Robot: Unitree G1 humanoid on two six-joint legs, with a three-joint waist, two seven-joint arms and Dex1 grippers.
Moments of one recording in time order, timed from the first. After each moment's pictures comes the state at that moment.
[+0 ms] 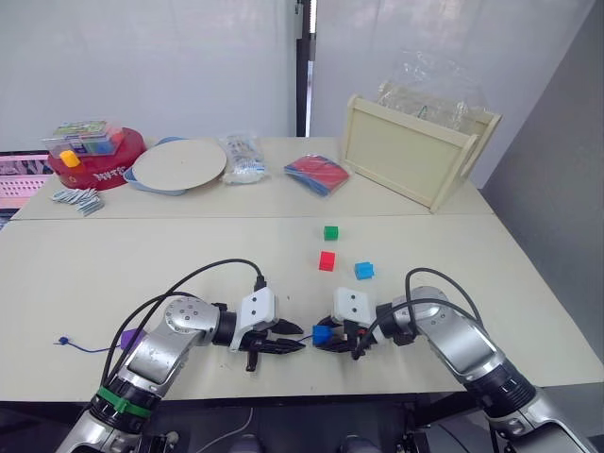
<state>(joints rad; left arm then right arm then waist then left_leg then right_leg) -0.34 0.62 -0.27 -0.14 -0.26 0.31 -1.19 -0.49 -0.57 0.42 -0.16 0.05 0.49 1.11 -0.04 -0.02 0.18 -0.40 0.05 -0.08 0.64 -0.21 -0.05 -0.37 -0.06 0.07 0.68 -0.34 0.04</state>
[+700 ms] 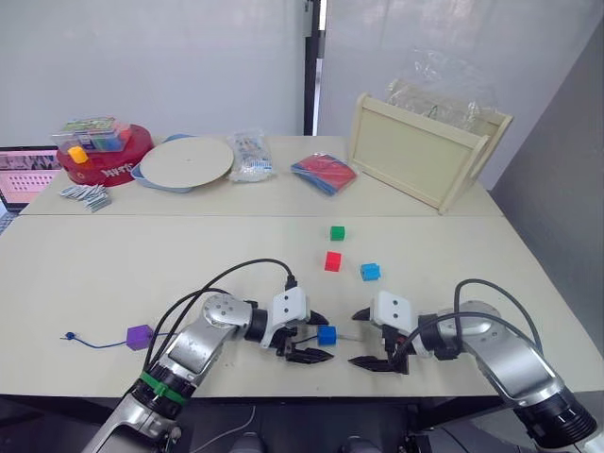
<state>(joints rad) -0.47 0.44 -0.39 0.03 -0.16 0.30 -1.14 -0.29 -0.74 0.26 -0.29 0.13 0.47 1.07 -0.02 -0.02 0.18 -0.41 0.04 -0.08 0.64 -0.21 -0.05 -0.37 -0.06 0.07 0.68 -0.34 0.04</state>
